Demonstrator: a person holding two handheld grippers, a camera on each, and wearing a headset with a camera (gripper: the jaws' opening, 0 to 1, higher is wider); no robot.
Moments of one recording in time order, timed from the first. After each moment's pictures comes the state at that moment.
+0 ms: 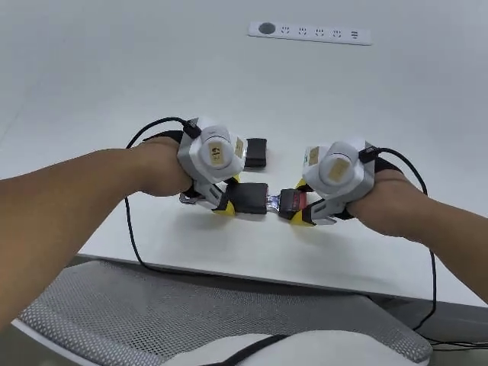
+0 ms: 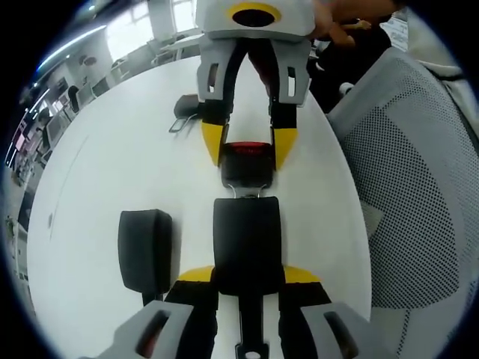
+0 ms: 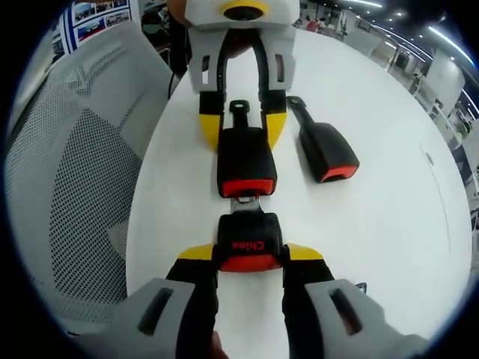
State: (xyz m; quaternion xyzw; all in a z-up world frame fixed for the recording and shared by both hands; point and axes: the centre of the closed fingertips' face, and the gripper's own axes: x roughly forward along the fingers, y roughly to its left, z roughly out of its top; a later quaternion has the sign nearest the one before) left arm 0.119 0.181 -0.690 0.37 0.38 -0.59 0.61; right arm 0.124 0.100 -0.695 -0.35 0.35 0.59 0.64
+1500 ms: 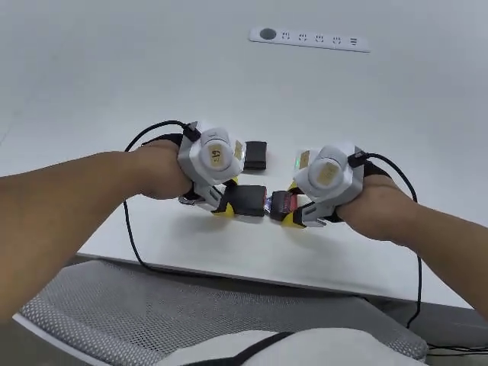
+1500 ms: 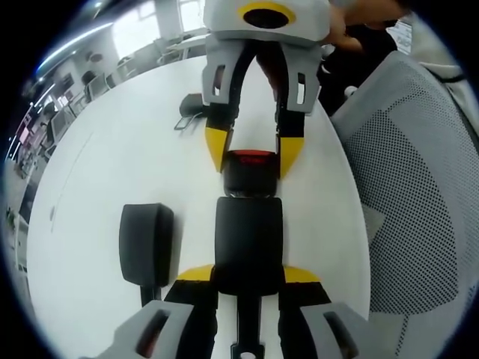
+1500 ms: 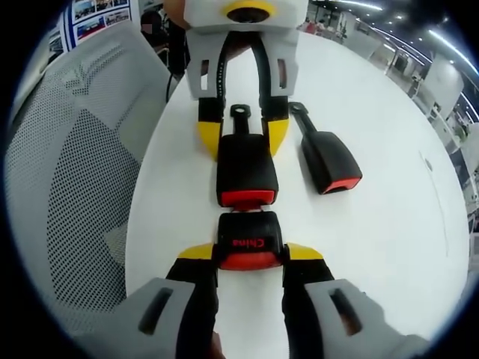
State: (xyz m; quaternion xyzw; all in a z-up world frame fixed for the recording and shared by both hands) left arm 0.122 0.189 -0.693 0.36 0.38 -0.58 0.63; right arm 0.124 0.114 -0.690 -0.36 0.34 0.59 0.64
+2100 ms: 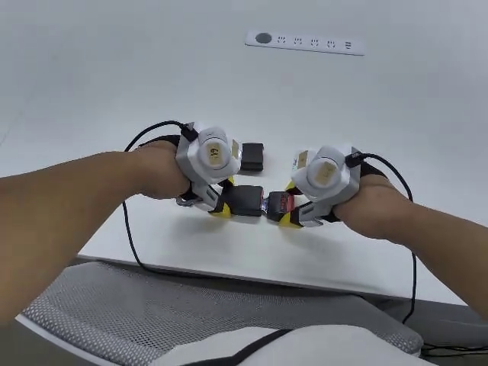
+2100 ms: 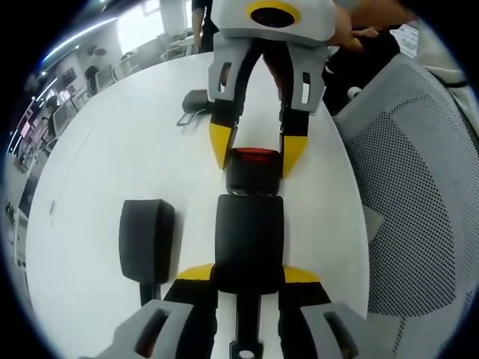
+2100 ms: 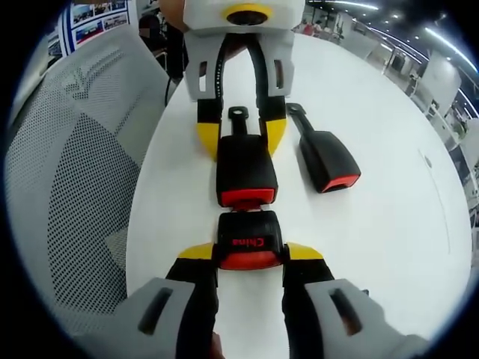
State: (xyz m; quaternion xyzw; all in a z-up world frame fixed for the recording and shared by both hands) left arm 0.124 0.190 -0.695 0.35 0.39 -0.57 0.63; right arm 0.125 0.112 -0.692 -0.34 0.34 0.59 0.65
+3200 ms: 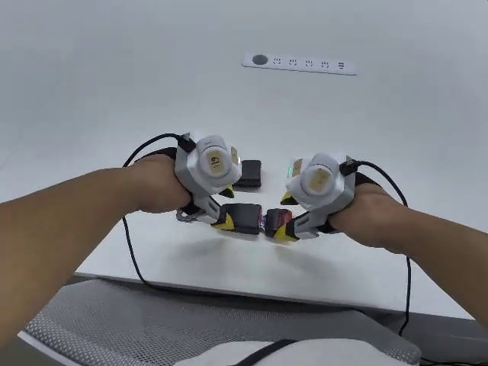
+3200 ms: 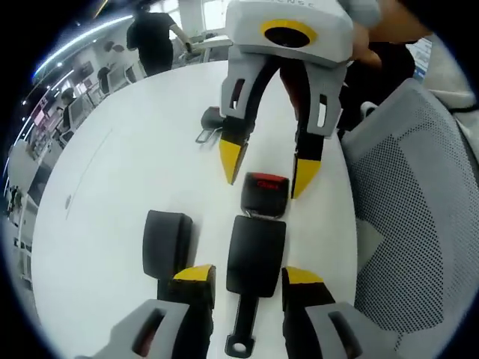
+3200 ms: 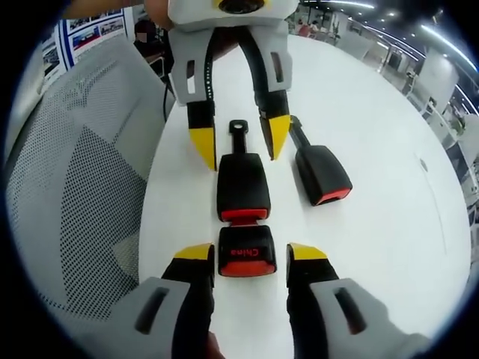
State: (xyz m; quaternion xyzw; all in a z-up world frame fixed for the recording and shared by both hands) left arm 0.129 0.183 -0.656 0.33 0.39 -0.55 0.67; right arm 0.122 0.119 -0.667 -0.33 0.34 0.59 0.65
